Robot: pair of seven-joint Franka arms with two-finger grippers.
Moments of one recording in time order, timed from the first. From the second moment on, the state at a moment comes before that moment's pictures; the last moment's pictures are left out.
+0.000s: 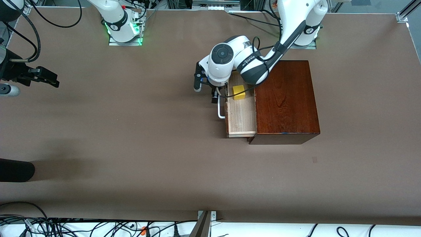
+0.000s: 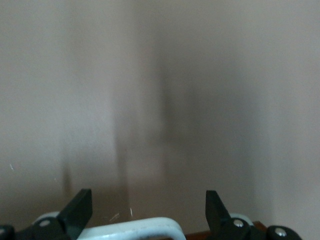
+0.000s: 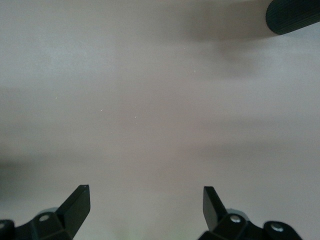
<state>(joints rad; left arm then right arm) -0.36 0.57 -0.52 -1.70 0.17 2.14 0.72 0.03 0.05 -0.04 -1.59 -0.03 1.58 0.02</state>
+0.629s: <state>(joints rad) -0.26 0.57 -0.53 -1.65 0.21 1.88 0.77 0.03 0.05 -0.05 -1.59 -0.03 1.58 0.02</state>
